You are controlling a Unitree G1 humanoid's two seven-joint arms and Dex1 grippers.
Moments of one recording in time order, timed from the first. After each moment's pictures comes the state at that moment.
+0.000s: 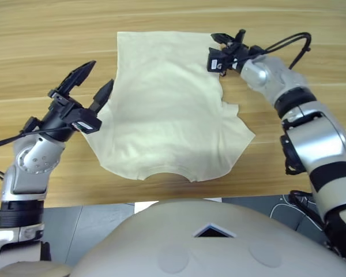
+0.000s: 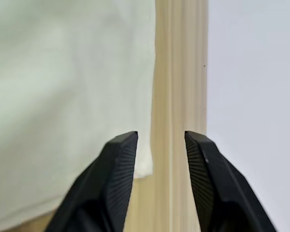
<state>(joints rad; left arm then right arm) 0.24 0.70 0.07 -0.13 0.27 -0.69 -0.24 -0.88 -0.30 0.51 1.28 -0.82 -0.50 0.00</state>
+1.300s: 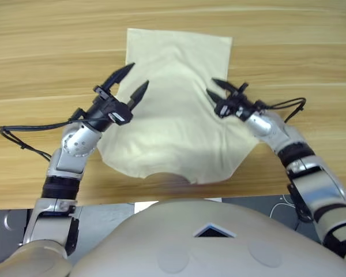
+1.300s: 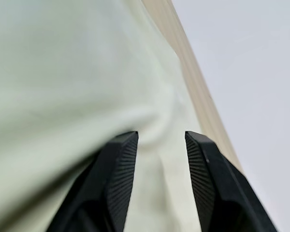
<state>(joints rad) 0.01 0.54 -0.09 0.12 0.27 -0.76 -0.23 -0.21 -0.57 0.47 0.56 -0.52 -0.81 0.07</state>
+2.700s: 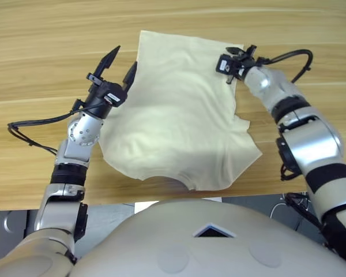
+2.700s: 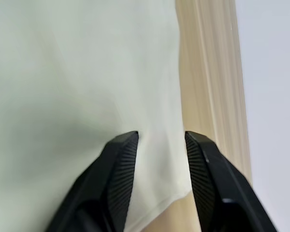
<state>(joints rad) -0.09 0.47 -0.09 0.35 0.31 -0.77 -0.12 -0.88 -0.23 0.47 1.34 -0.63 -0.26 0.08</state>
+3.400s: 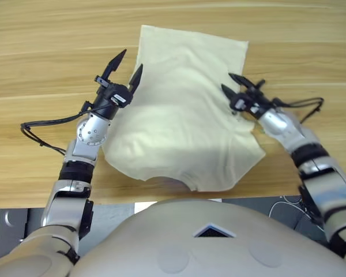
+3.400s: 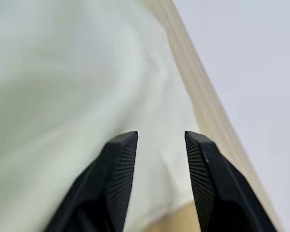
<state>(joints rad) -0.12 0.42 -0.11 0.44 0.32 -0.81 -0.09 -0.15 -0.73 0.45 0.60 -0.28 -0.85 0.05</state>
